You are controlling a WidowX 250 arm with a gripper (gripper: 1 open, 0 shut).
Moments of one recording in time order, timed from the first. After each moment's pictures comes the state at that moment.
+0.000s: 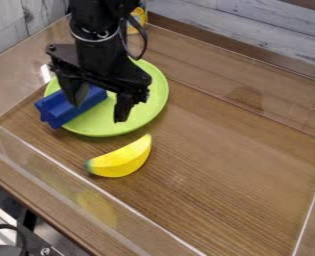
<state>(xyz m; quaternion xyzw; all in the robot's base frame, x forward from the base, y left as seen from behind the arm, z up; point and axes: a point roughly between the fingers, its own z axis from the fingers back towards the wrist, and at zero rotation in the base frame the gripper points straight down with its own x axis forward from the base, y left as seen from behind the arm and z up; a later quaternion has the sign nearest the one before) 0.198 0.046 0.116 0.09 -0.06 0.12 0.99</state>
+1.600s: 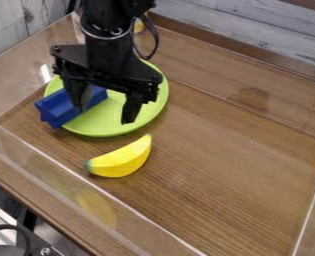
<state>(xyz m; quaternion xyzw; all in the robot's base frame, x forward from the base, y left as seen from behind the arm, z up) 0.196 0.035 0.122 0.10 -0.05 0.16 0.98</state>
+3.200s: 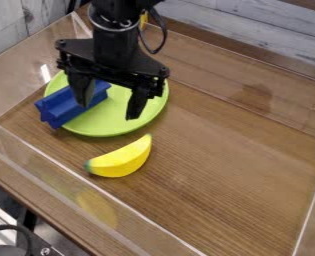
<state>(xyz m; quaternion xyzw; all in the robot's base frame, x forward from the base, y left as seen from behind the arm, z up) 0.197 0.032 0.126 0.11 -0.03 0.17 0.98</state>
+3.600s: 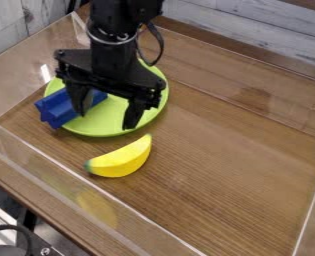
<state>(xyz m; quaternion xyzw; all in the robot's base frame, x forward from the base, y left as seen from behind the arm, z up) 0.192 0.033 0.117 0.11 -0.03 0.16 0.98</state>
